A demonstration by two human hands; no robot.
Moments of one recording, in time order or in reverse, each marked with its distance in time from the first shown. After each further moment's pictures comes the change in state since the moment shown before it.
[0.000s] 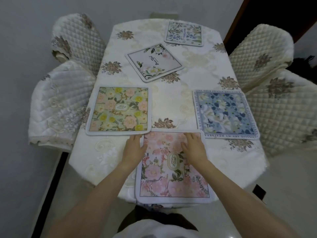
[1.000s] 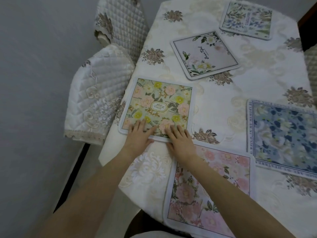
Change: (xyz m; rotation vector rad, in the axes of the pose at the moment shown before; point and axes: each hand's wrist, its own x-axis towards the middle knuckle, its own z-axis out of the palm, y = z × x) left_hand 0.081 -0.105 -0.071 0.559 -0.100 0.115; right_hand 0.100 -0.145 0.095 -0.241 -0.223 -0.510
